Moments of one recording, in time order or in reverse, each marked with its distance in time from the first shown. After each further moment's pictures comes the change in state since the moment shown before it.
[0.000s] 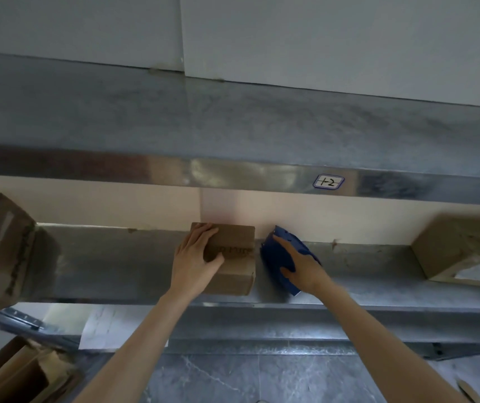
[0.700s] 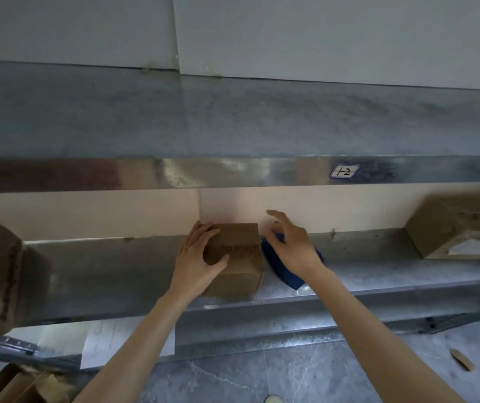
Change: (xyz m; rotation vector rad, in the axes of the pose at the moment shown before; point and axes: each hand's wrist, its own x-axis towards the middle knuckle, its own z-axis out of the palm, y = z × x) left_hand 0.010 -0.020 -0.008 -0.125 -0.067 0.111; right_hand -0.003 -0.070 -0.008 0.371 0.378 -0.031
